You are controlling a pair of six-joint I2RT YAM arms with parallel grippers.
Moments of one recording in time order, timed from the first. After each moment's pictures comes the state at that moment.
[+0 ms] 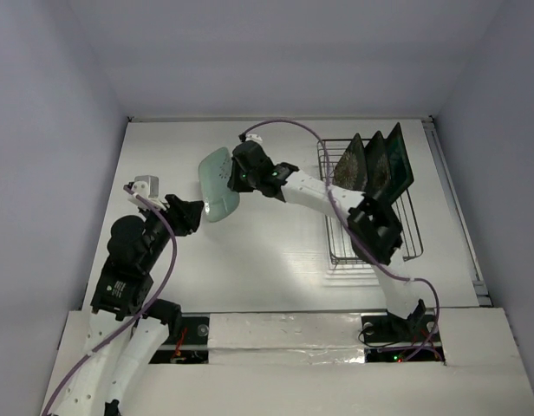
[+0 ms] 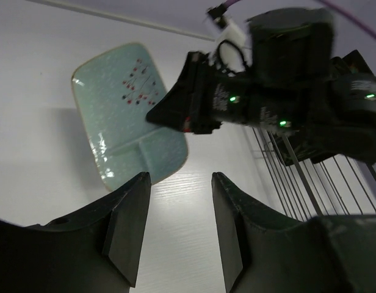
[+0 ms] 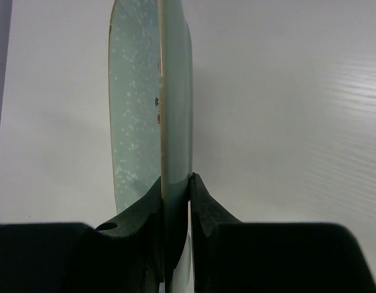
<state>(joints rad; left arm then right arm) -0.28 0.48 0.72 -0.39 0.06 -0.43 0.85 2.13 1.83 -0.30 0.17 0.66</state>
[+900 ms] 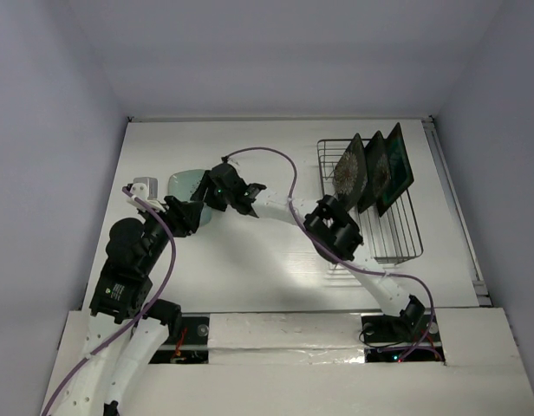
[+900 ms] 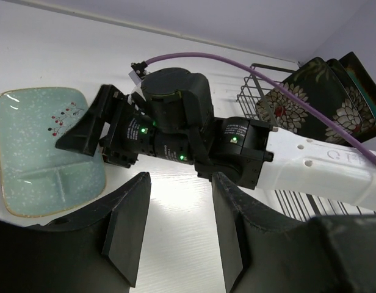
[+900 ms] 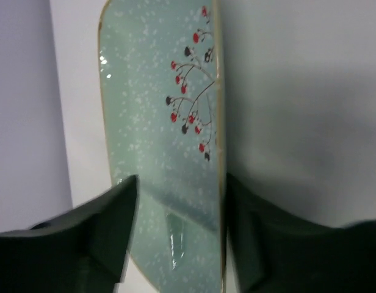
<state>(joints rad) -0.30 0.46 0.71 -0.39 0.04 -0.43 0.92 2.56 2.11 -0.11 0.04 1.06</state>
